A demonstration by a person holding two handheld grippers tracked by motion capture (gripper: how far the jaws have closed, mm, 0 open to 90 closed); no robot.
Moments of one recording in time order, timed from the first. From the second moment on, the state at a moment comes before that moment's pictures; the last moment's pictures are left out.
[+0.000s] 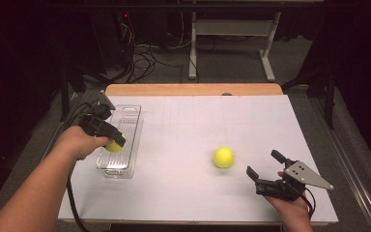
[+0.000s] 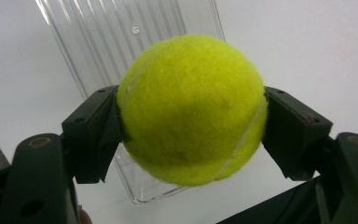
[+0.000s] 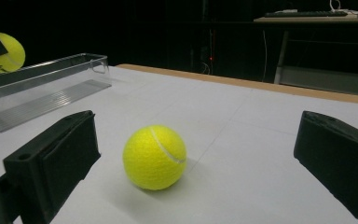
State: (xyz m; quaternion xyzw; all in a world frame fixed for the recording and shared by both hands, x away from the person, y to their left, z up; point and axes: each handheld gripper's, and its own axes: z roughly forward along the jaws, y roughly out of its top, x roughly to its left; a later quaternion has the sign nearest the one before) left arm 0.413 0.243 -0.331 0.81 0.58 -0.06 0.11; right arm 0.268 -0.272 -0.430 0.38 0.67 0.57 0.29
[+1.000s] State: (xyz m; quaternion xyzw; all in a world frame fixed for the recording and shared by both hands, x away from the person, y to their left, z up) left arm 0.447 0.230 -0.350 0.80 0.59 -0.04 0.09; right arm 0.268 -0.274 -0.430 0.38 0.67 0.57 0.29
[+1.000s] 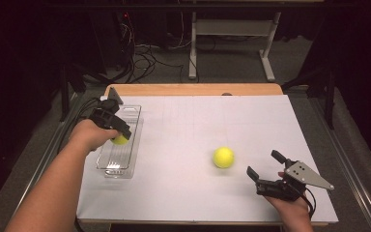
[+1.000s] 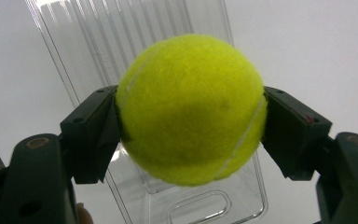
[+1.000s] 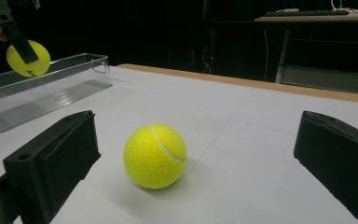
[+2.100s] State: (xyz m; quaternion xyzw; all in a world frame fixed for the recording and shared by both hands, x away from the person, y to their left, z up) left arm 0.455 0.225 -0.366 0.80 0.59 -0.04 0.07; right arm 0.269 -0.273 -0.432 0.38 0.67 0.57 0.29
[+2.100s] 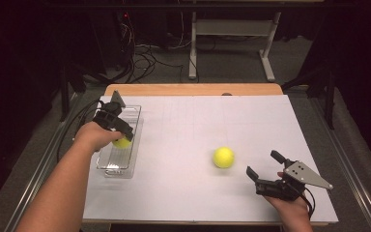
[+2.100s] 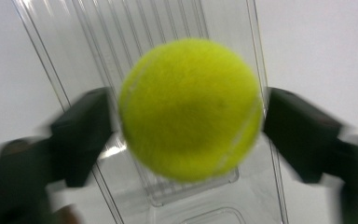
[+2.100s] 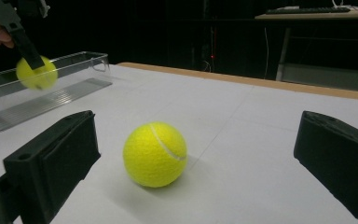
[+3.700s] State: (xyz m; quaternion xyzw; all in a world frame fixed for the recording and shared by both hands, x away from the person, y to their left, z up) left arm 0.405 0.145 -0.350 0.86 0.51 -0.03 0.07; right arm 0.269 -0.271 -0.431 0.38 0.67 0.56 0.29
